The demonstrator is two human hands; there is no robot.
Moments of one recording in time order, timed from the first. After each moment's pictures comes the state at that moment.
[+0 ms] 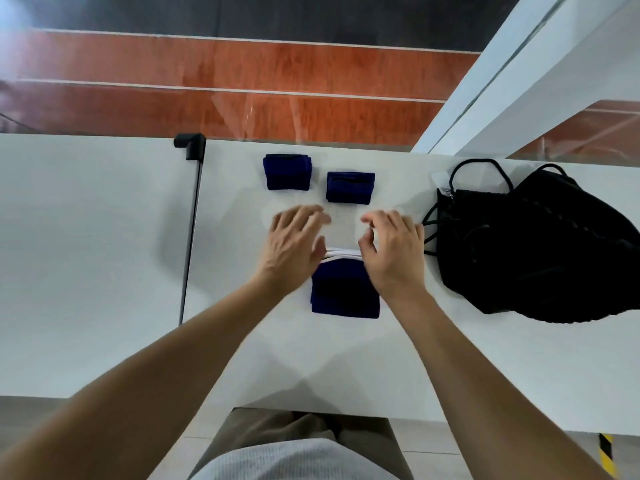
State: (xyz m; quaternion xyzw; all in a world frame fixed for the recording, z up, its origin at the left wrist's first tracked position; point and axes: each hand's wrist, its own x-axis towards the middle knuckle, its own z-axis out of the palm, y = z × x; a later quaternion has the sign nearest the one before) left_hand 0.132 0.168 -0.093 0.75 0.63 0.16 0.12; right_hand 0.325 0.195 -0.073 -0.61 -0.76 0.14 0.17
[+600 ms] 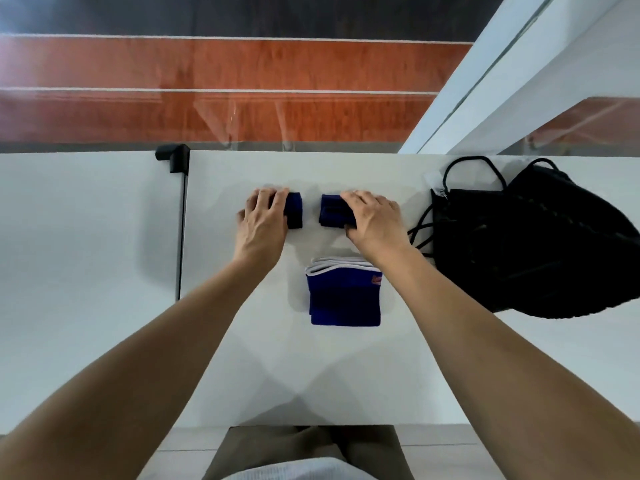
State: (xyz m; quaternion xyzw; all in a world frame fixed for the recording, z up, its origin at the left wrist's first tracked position) left_hand 0.093 0.218 -0.111 0.65 0.74 0.05 0.19; right_hand 0.305 0.266 -0.104 -0.56 -0.80 0.21 -0.05
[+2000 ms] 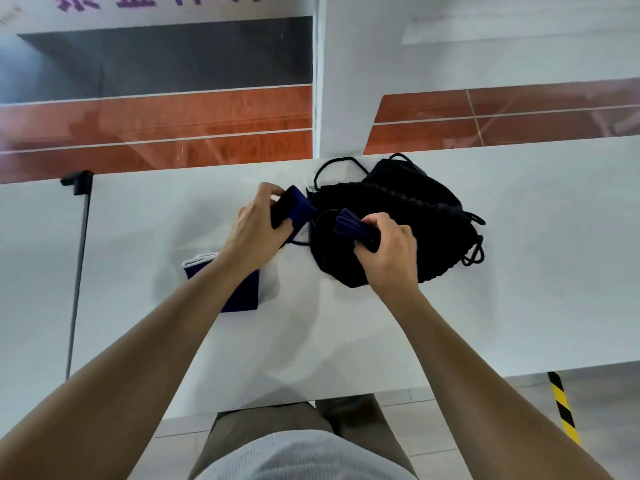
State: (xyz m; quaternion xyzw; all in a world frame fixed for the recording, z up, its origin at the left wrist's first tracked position) left_hand 0.313 0.207 -0.005 0.61 0.68 0.20 0.35; right_hand 0.540 0.179 -0.038 -0.70 -0.63 0.24 0.21
